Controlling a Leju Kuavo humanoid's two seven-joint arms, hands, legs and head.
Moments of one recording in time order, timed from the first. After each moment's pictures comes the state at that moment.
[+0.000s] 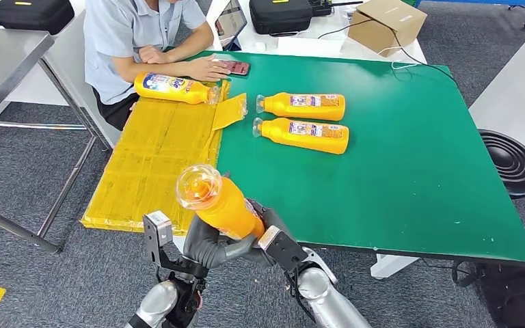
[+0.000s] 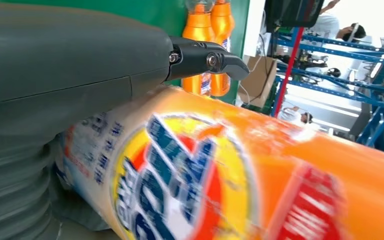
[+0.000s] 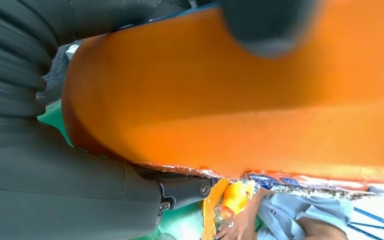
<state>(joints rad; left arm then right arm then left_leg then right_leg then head) -0.09 -0.15 -0.55 -1.39 0.35 0.07 -0.40 -0.26 0.17 0.58 -1.03 0.14 0.04 -0.50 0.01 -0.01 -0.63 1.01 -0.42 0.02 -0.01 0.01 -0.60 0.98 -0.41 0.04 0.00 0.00</state>
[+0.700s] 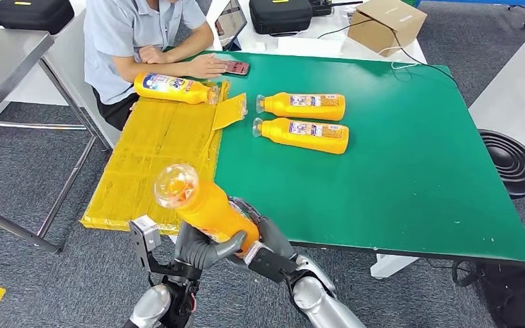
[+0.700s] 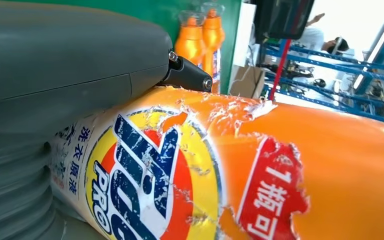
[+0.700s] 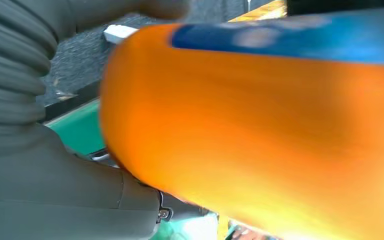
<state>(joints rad) -0.05 -0.15 -0.52 -1.44 0.33 0.06 -0.41 -0.25 0.17 0.63 -0.97 0.27 -0.06 -0.47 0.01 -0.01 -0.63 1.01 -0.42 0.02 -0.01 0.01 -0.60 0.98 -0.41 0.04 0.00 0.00</state>
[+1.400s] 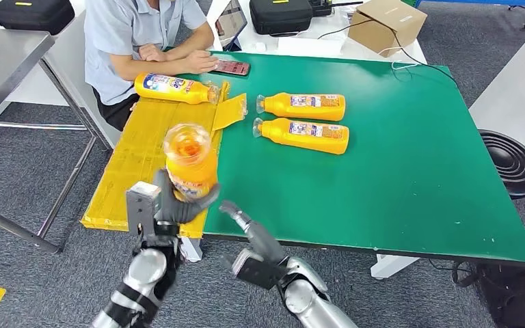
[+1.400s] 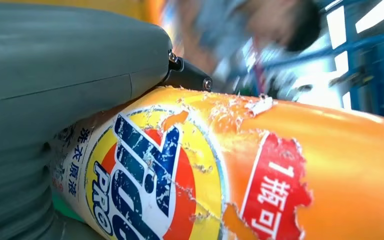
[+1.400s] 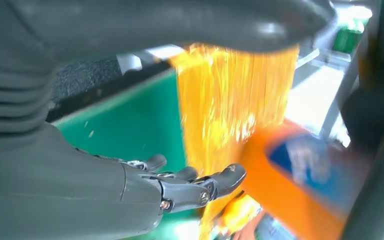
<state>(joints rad) -0.27 -0.11 -0.42 -1.34 -0.05 0.46 -0.39 -0.26 0.20 0.66 -0.95 0.31 -0.09 -0.50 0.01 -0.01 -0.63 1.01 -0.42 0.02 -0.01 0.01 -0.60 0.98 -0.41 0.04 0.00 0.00</state>
